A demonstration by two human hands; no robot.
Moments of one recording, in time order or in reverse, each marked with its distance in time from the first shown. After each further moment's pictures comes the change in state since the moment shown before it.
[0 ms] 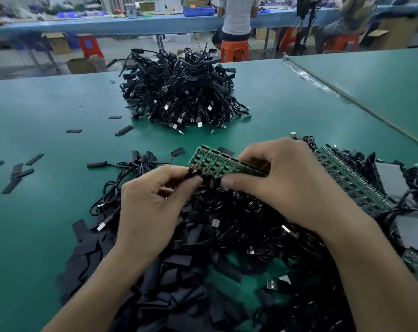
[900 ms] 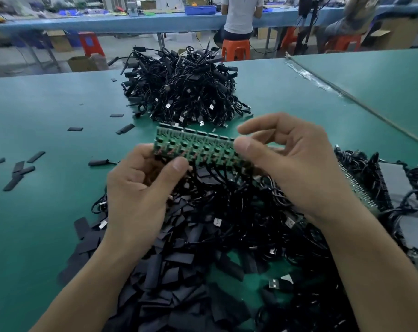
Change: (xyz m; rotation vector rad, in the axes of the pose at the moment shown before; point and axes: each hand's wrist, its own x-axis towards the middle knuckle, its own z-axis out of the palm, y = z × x) left_hand 0.006 0.003 -0.009 -0.299 0.121 -0.076; right_hand 0.006 0.008 0.005 0.556 0.139 -0.057
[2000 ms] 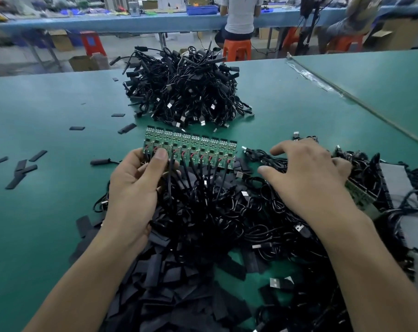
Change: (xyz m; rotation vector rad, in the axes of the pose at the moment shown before) left_hand 0.007 0.002 -0.002 -0.115 0.094 -0.473; right_hand -0.002 0.019 -0.004 -1.059 0.112 0.335
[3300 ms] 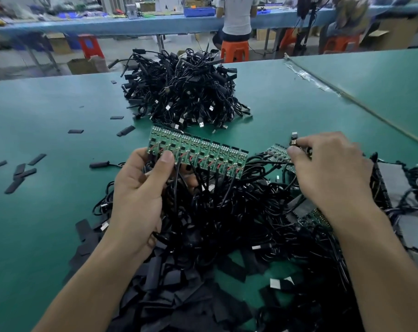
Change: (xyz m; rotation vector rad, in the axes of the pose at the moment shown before) left_hand -0.014 0.007 0.005 -0.045 -0.142 0.050; right_hand 0.008 0.016 -0.013 0.032 0.074 0.138
